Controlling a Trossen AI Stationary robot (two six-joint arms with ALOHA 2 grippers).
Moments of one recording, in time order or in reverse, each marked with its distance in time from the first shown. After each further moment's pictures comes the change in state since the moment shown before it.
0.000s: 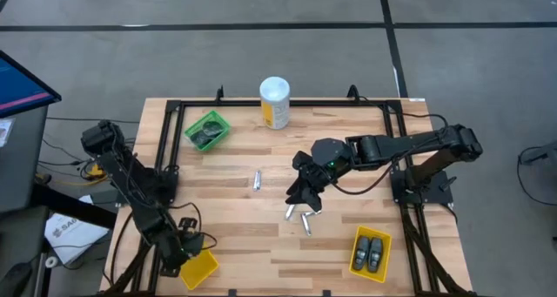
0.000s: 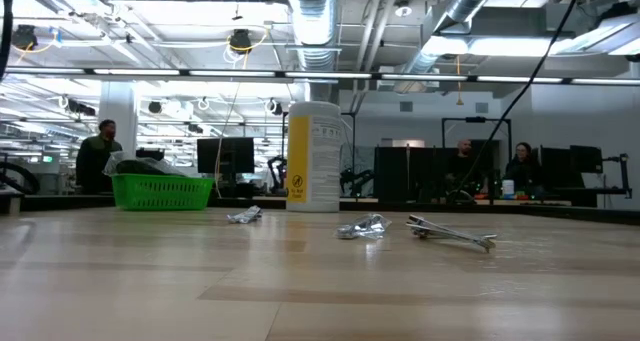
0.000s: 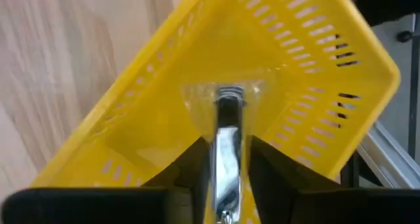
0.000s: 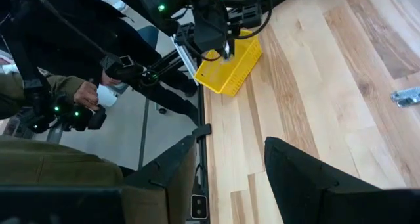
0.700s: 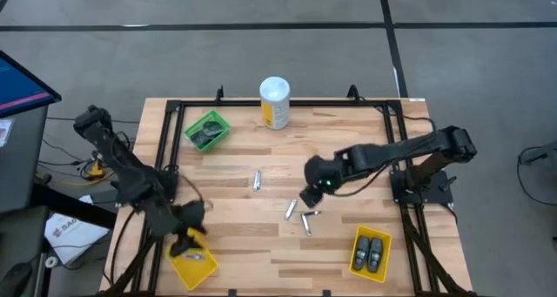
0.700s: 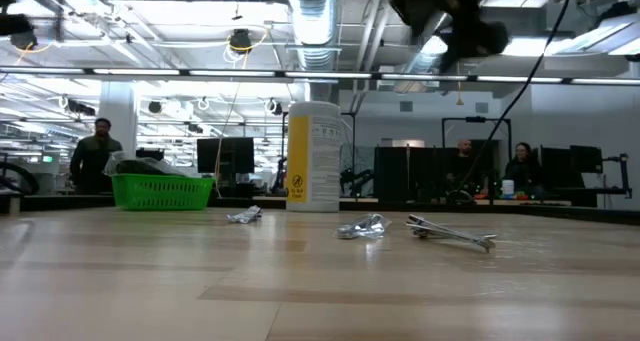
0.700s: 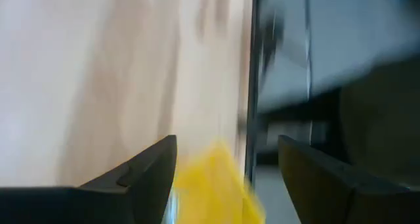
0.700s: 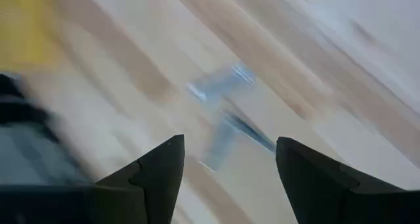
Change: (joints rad) left arm 0.168 -0.383 0.000 0.054 -0.225 -0.173; right arm 0.025 0.054 -0.079 -0.470 0.263 0.346
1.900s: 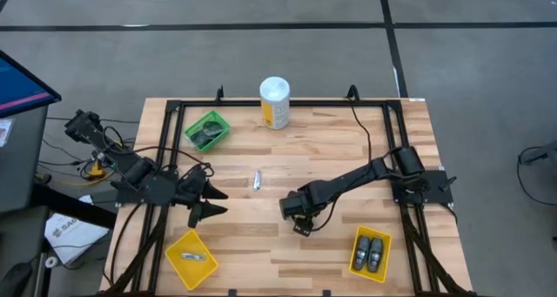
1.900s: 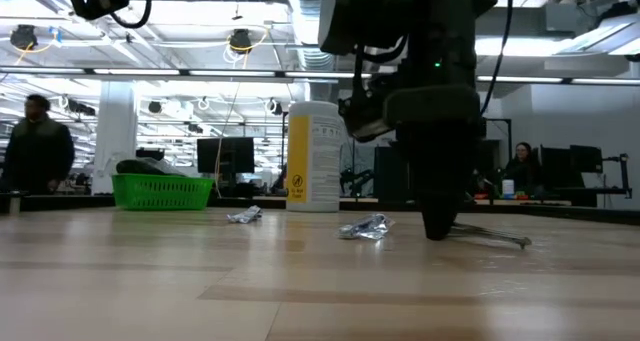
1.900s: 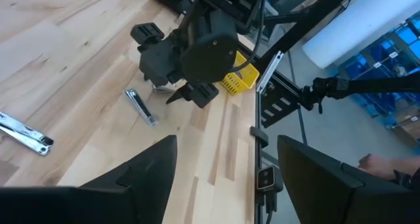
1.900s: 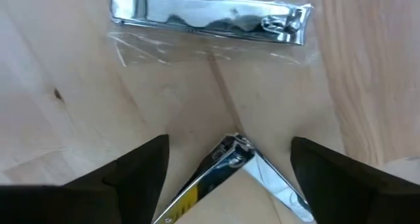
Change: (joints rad) left arm 0.208 -0.129 0.000 0.193 -0.260 0.168; right arm 0.084 0.507 0.071 0.057 -0.017 -0.374
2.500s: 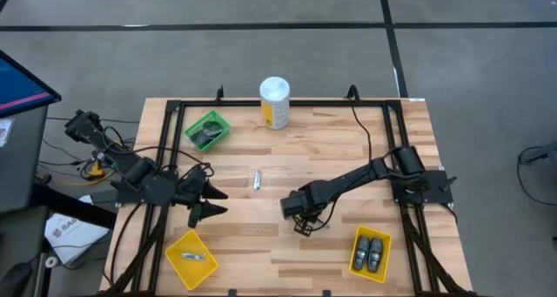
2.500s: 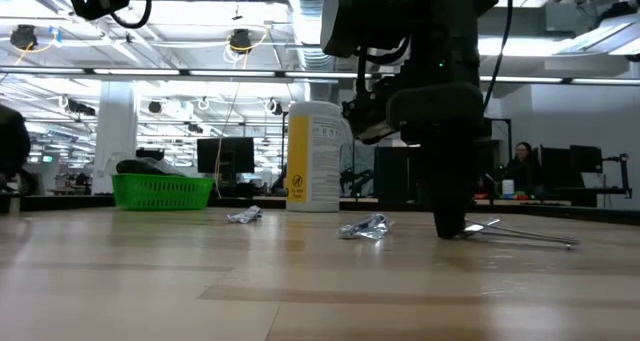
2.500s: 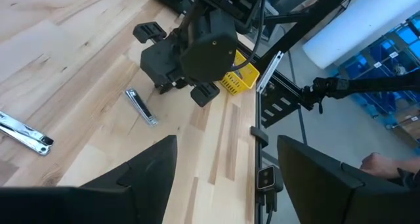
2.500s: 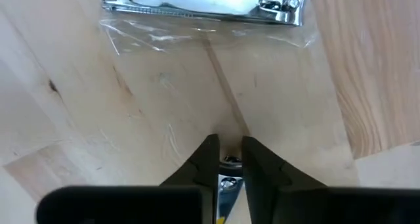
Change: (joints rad) left arm 0.000 0.000 0.000 0.000 0.000 0.000; right arm 0.001 -0.008 -0.004 -0.017 -0.016 0.030
